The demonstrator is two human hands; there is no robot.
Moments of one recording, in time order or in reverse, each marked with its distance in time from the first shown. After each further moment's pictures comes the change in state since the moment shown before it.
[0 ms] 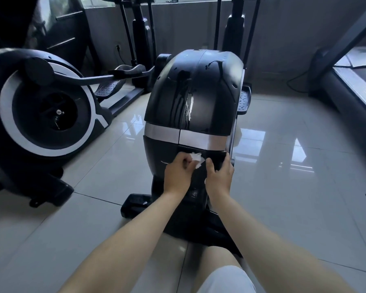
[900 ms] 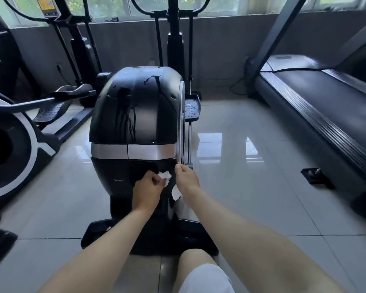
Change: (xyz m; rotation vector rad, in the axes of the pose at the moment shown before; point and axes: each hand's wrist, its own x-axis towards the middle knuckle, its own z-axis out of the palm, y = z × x) left_hand -0.013 0.014 0.030 0.142 -0.126 -0.048; right_hand 0.001 -0.030 -0.052 -0.047 -0.123 0.168
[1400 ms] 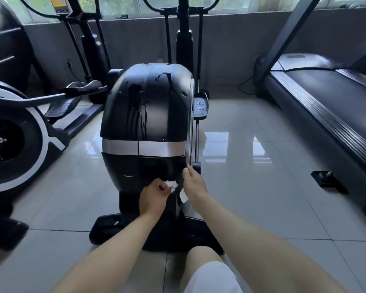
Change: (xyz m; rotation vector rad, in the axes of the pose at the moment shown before) left_hand -0.010 -0.024 0.003 -0.017 -0.031 -0.084; right_hand 0.001 0.021 0.007 -0.002 -0.054 -0.030
